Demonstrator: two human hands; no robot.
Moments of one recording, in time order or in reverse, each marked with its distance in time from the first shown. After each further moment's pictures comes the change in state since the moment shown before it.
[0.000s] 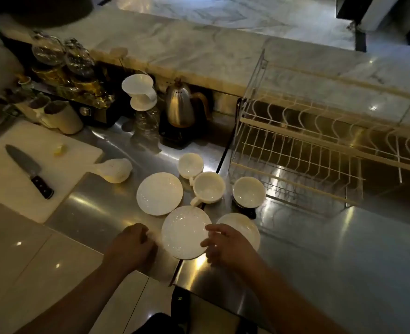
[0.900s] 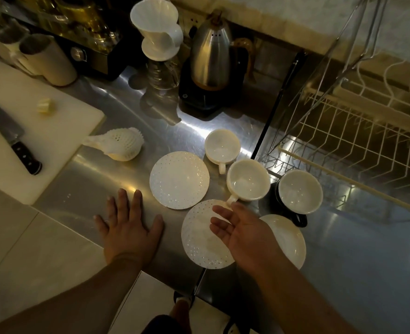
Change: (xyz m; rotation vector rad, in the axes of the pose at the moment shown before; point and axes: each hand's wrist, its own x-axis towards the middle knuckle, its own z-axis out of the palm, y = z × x) left_hand 0.061 -0.058 0.043 0.229 0.269 -0.188; right_hand 0.098 -0.015 0.048 0.689 0.097 0.176
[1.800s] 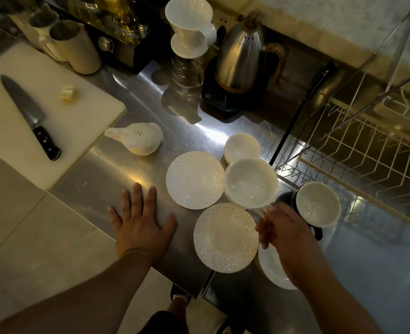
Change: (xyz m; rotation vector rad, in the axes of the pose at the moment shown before) left_hand 0.000 -0.003 -0.001 -0.029 0.004 0.002; right_hand -0.031 -0.039 -0.012 -0.840 0.032 -0.419
